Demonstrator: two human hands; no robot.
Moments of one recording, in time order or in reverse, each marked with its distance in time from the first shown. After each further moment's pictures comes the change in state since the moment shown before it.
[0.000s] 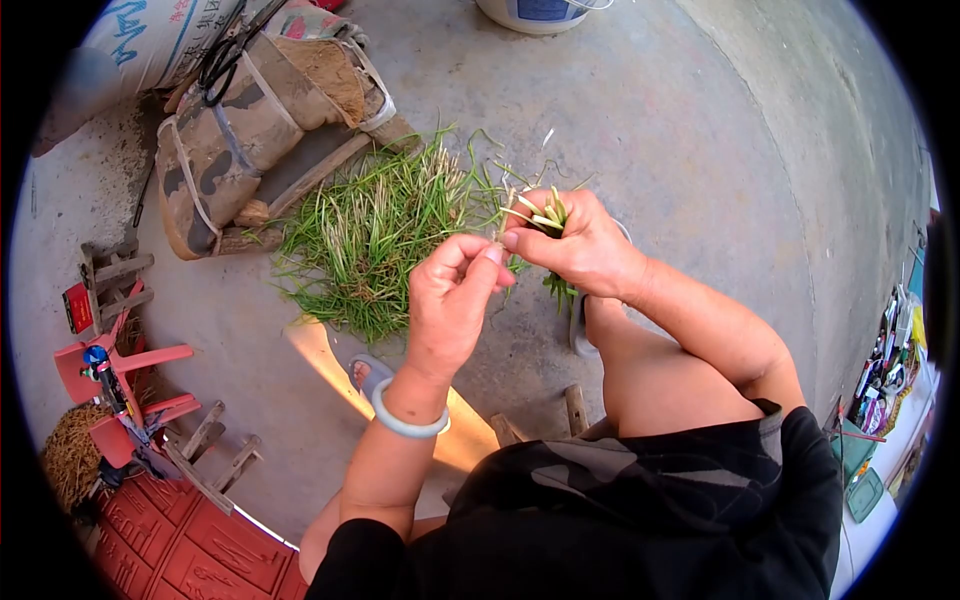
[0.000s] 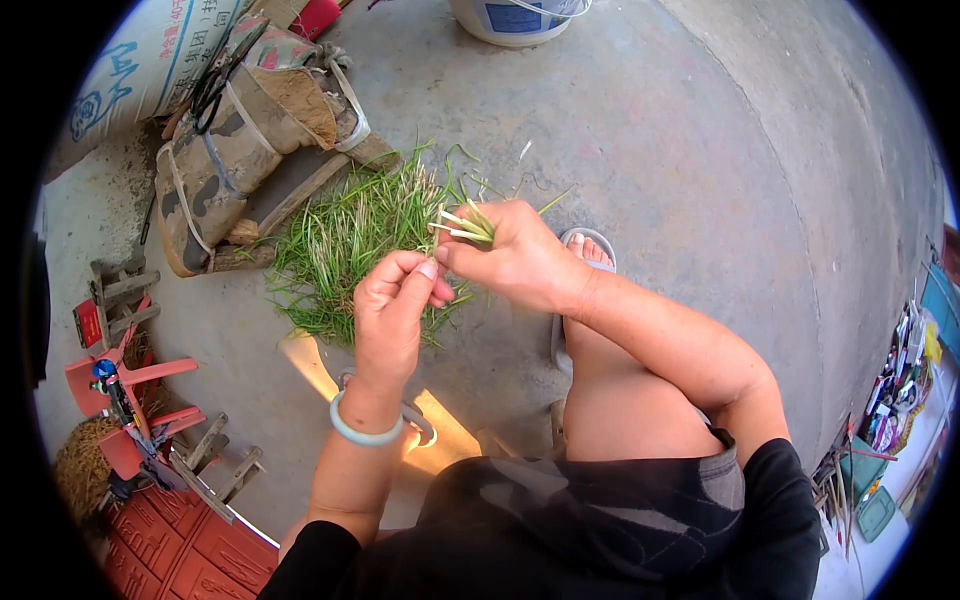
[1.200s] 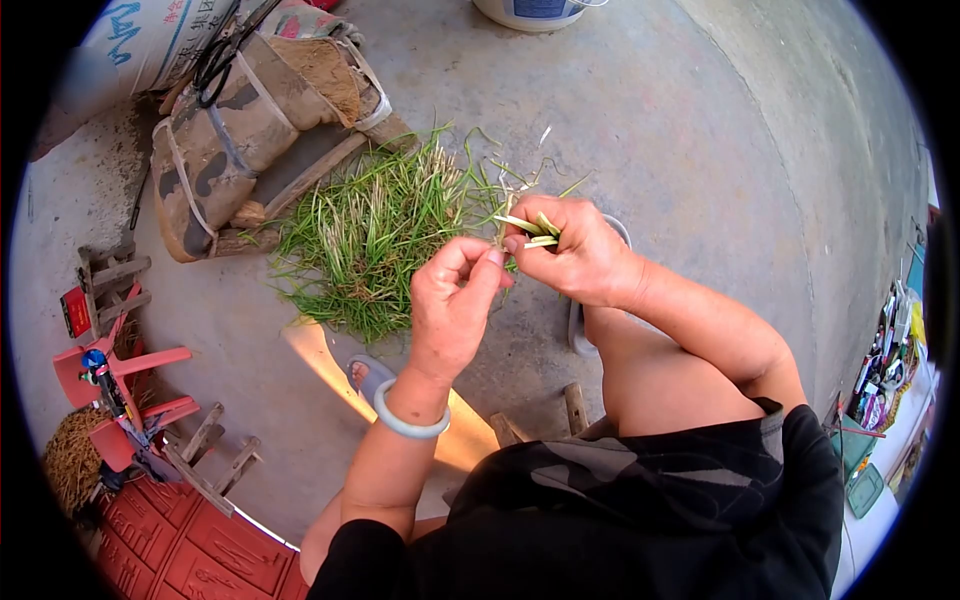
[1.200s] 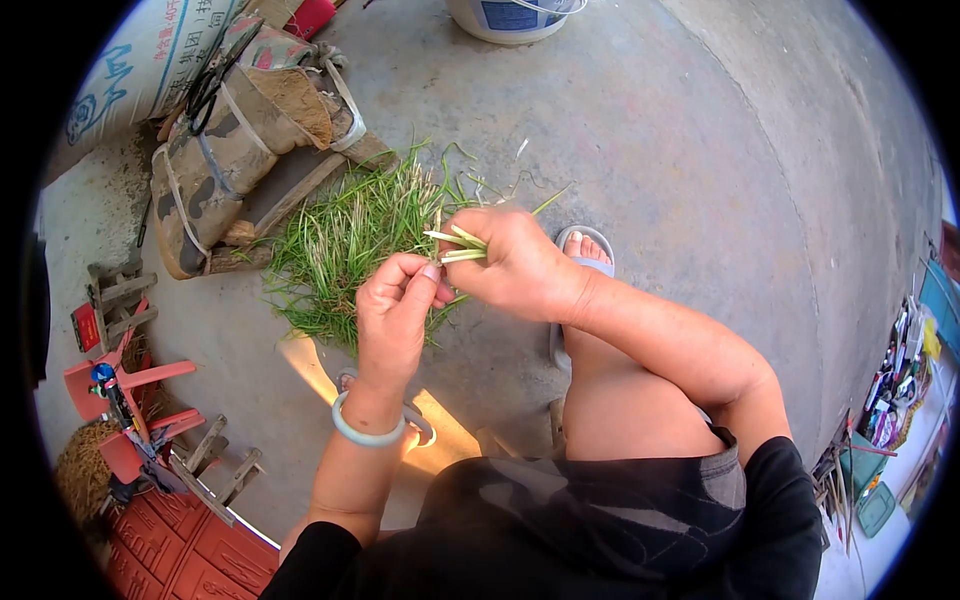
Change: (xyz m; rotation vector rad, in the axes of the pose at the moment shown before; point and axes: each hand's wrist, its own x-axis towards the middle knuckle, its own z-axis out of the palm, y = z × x) left_hand -0.001 -0.009 0.001 0.042 0.023 0.022; right_hand -0.004 -0.003 0.003 -0.238 0.010 -0.105
